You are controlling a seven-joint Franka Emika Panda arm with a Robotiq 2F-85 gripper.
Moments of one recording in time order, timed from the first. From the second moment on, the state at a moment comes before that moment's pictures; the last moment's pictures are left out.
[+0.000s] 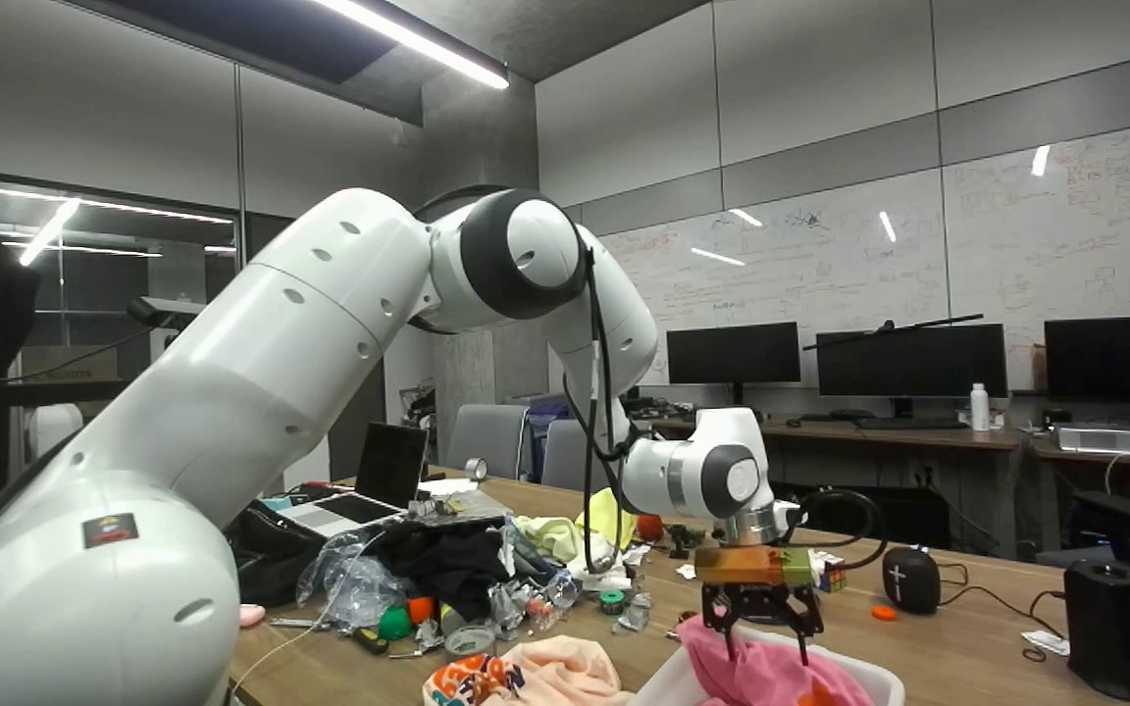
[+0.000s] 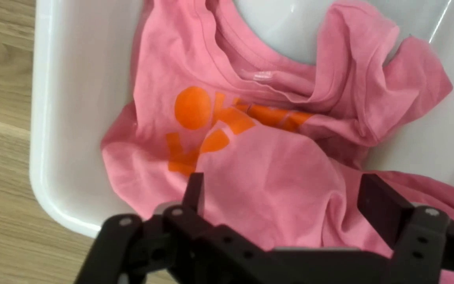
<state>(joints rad) -0.20 0.67 -0.09 -1.78 -0.11 2.53 -0.40</state>
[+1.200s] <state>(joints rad) -0.23 0.71 -0.05 -1.80 -0.11 2.57 -0.39</state>
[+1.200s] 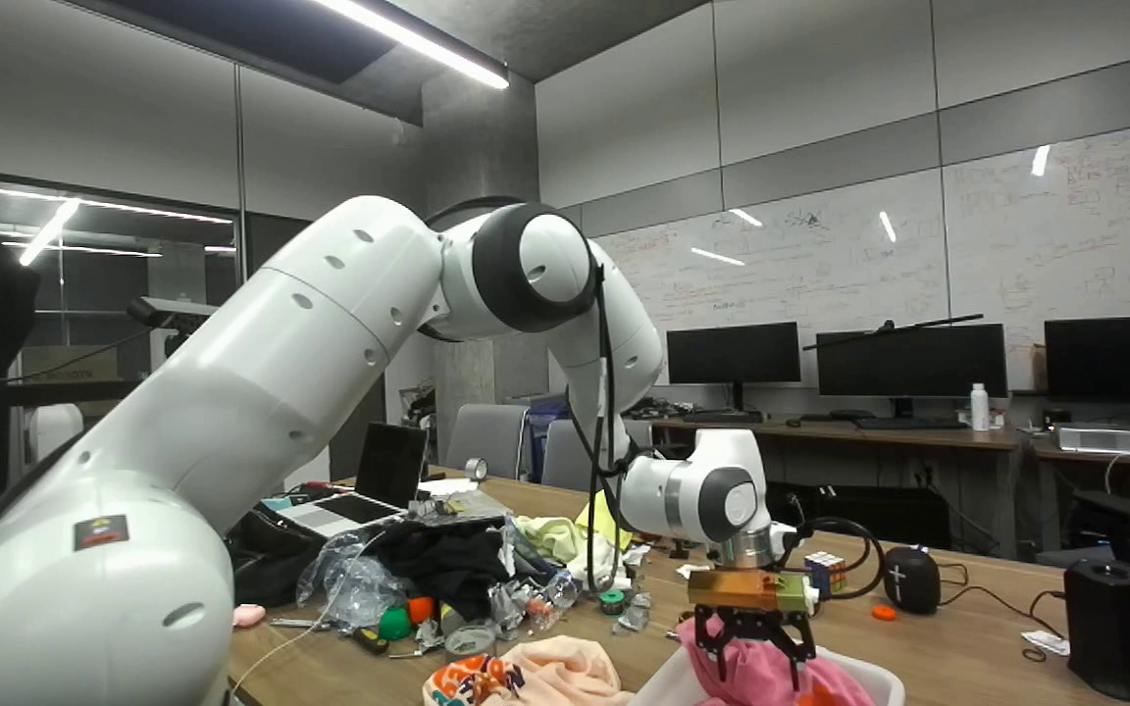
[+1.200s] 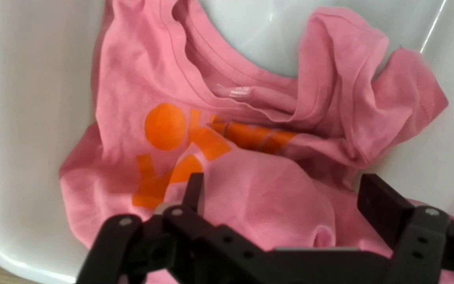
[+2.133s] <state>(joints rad) -0.14 0.83 -0.17 -1.73 -0.17 2.73 -0.18</state>
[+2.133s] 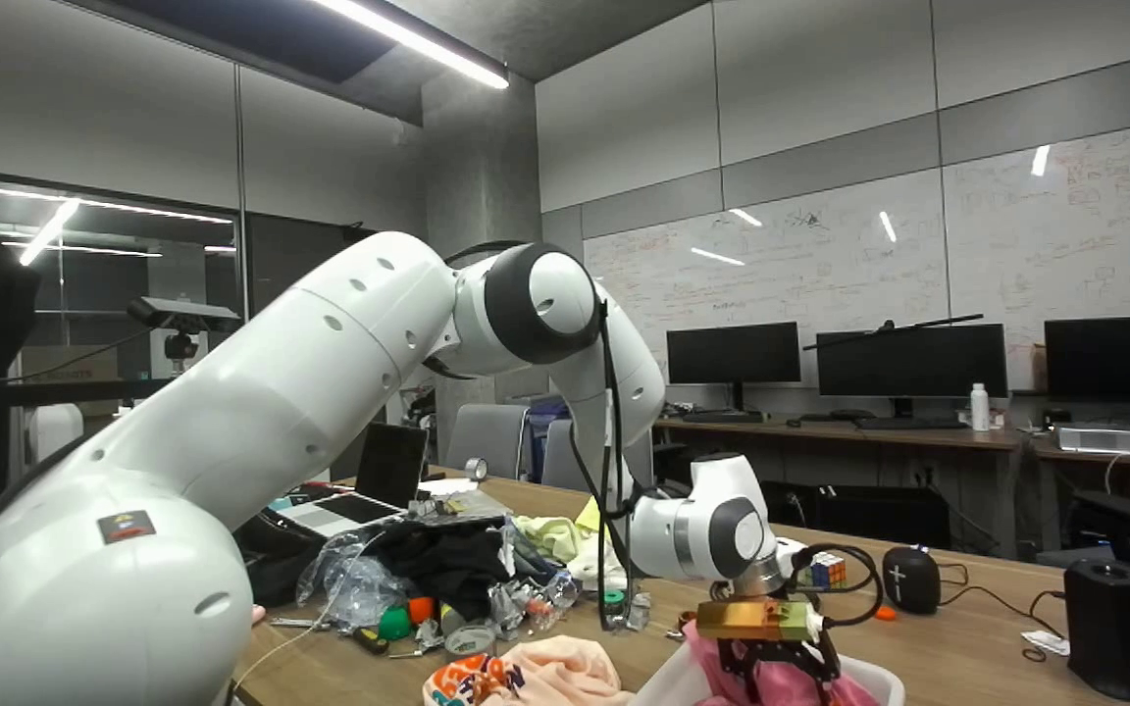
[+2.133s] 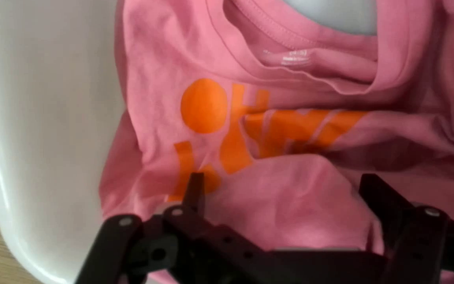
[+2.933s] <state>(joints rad) -0.13 0.84 -0.17 -1.73 -0.17 2.73 -0.17</state>
